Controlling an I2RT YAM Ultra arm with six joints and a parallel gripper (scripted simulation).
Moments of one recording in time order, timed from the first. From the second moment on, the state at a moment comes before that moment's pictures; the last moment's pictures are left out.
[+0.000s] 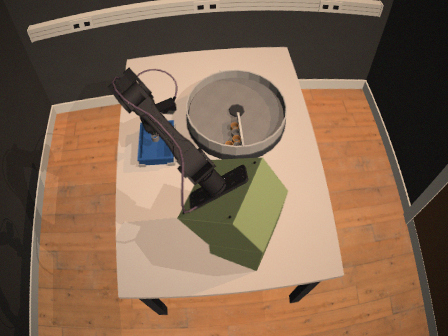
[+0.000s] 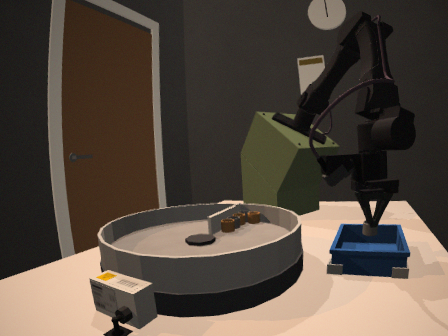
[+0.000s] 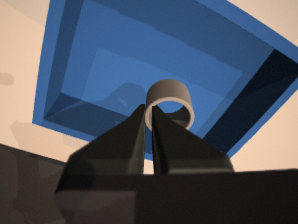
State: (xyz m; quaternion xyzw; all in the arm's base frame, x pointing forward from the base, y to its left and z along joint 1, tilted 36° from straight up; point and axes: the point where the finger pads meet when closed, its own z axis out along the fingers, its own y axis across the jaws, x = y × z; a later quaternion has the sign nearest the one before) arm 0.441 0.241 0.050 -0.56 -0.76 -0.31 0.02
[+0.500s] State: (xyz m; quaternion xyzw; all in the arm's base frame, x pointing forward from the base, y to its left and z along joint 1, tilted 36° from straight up) arm 0.443 0.246 0.035 -0.57 -0.77 -0.31 0.02
